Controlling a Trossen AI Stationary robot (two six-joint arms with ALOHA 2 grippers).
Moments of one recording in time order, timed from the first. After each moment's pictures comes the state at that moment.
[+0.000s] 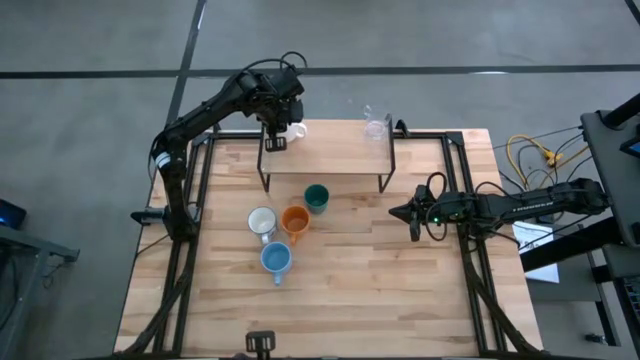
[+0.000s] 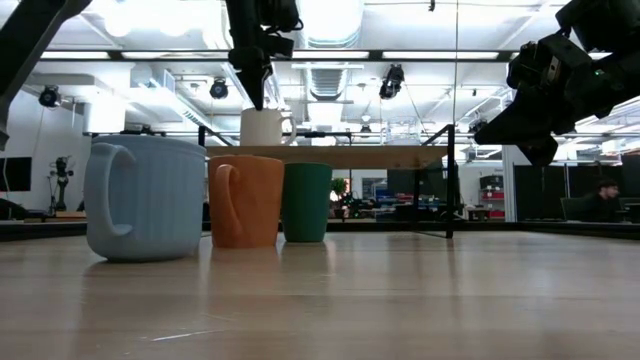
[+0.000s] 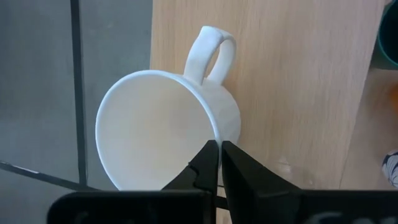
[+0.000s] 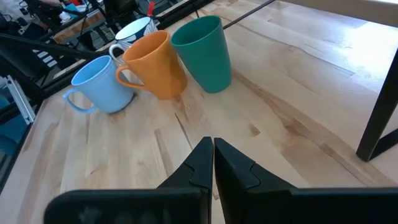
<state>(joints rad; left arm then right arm) 0.58 1.85 2.10 -1.45 -0.17 0.54 0.05 0.64 0.18 0.08 0.21 0.52</state>
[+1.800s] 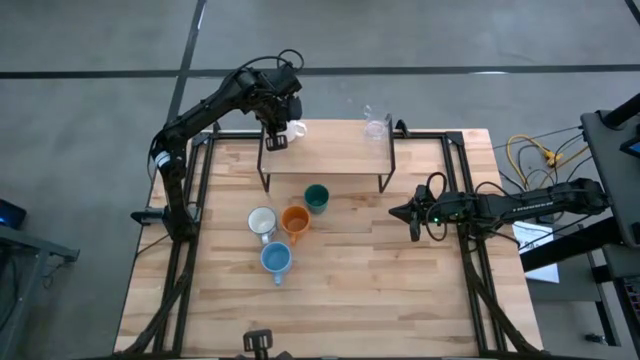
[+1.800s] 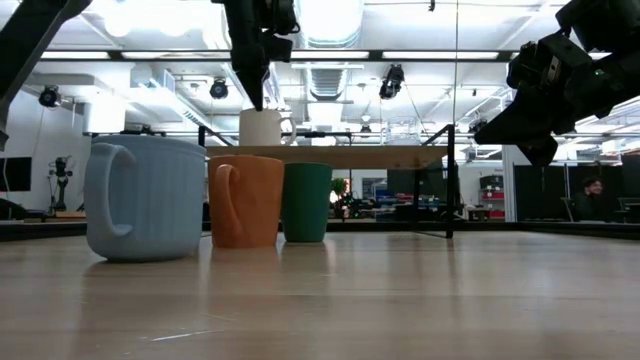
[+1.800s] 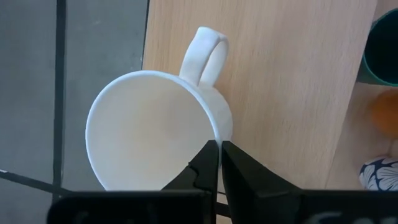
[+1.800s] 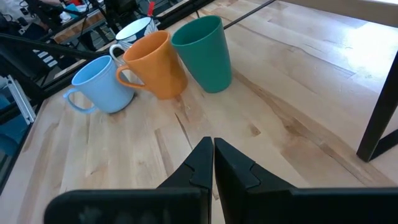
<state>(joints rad) 0.60 1.85 2.10 -1.45 -0.11 0.48 0.05 0.64 0.18 0.08 0.21 0.52</state>
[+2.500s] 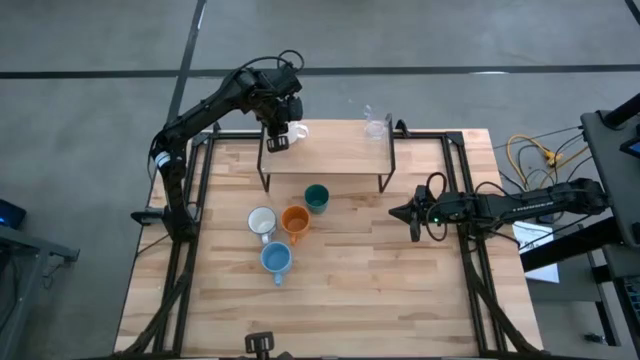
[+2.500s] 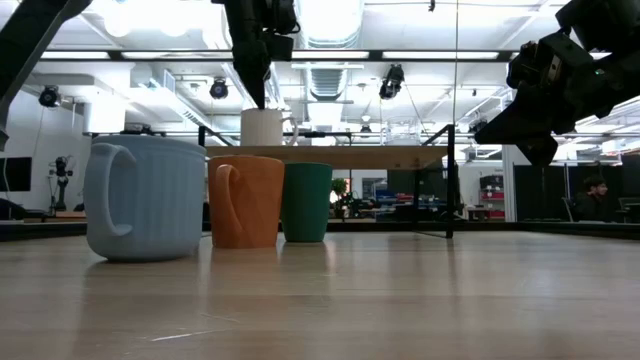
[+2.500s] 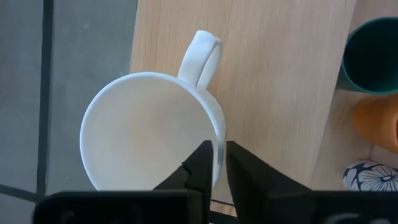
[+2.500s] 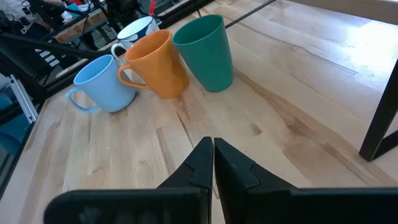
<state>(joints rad) 0.60 1.85 2.10 -1.45 -0.06 0.47 0.05 0.64 0.18 0.08 0.20 0.52</state>
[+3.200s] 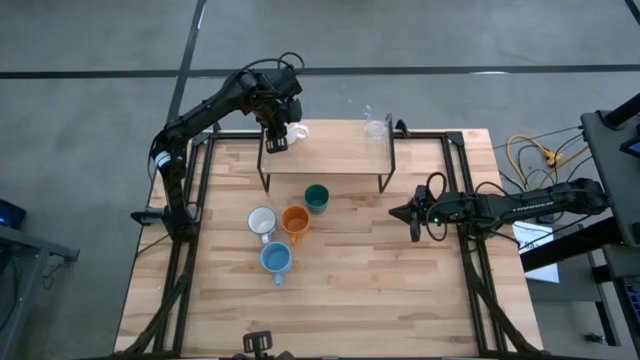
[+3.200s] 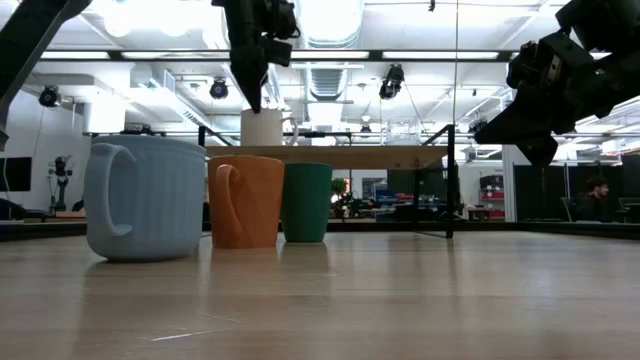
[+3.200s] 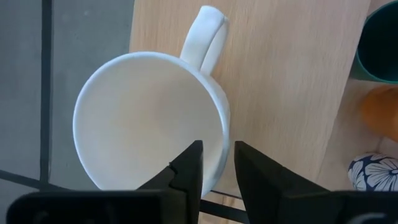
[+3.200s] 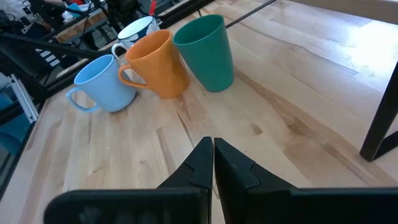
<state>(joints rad) 0.60 1.85 2.08 -1.46 -0.09 0.46 0.05 0.64 0.18 0.08 0.20 0.52</state>
